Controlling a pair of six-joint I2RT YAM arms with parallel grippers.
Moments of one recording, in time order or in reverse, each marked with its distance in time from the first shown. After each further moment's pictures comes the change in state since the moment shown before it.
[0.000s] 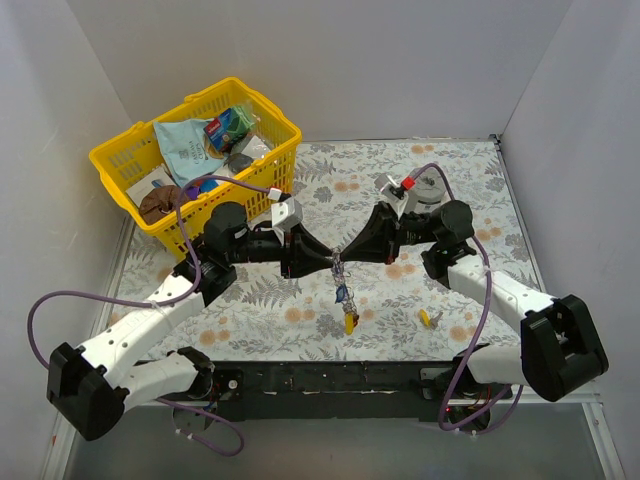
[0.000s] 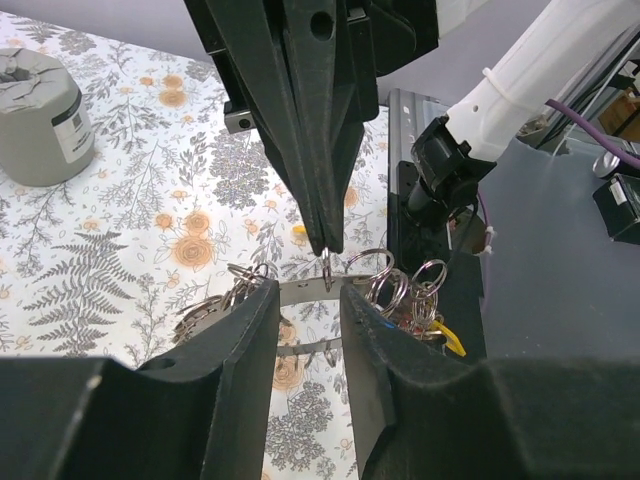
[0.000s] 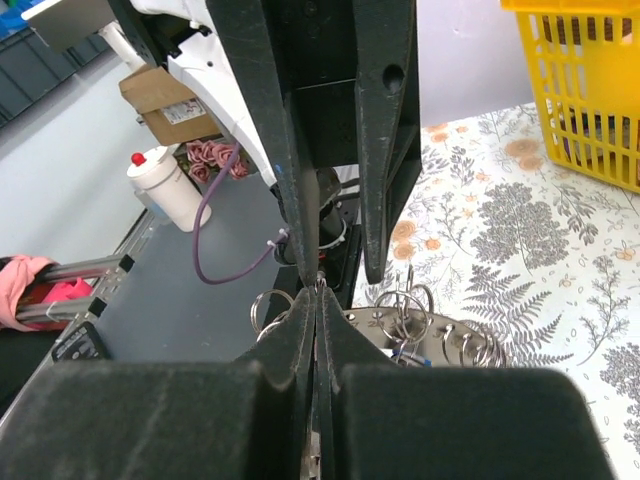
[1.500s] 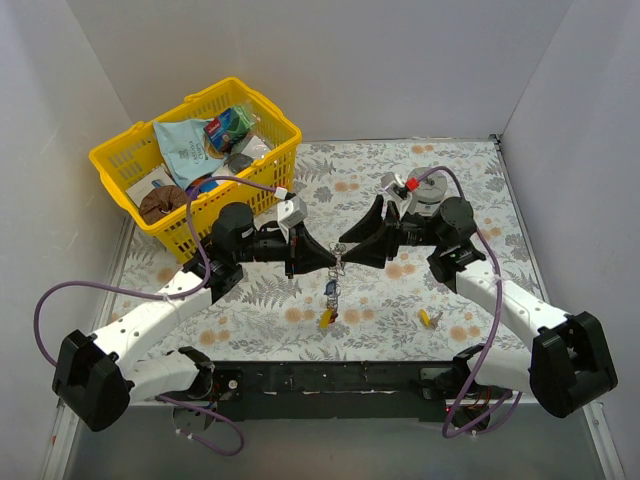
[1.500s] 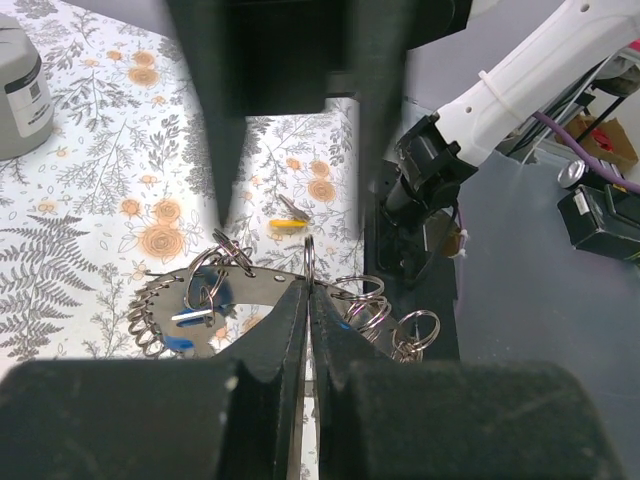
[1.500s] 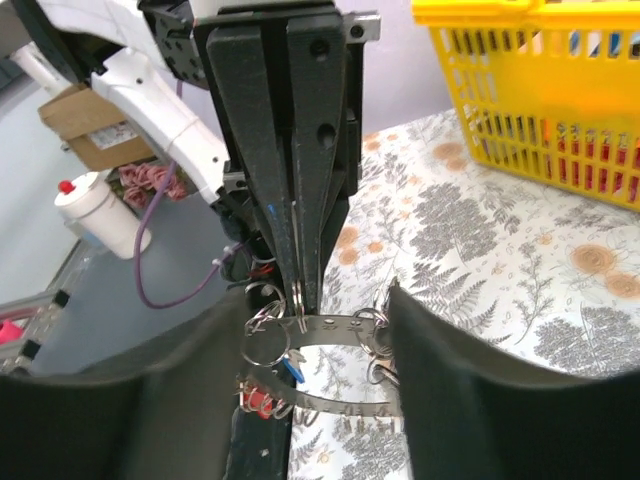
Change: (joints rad) left arm 0.006 0.076 -0.036 0.101 0.047 -0.102; right arm -0.004 -0.083 -0.001 -0.294 0.133 -0.237
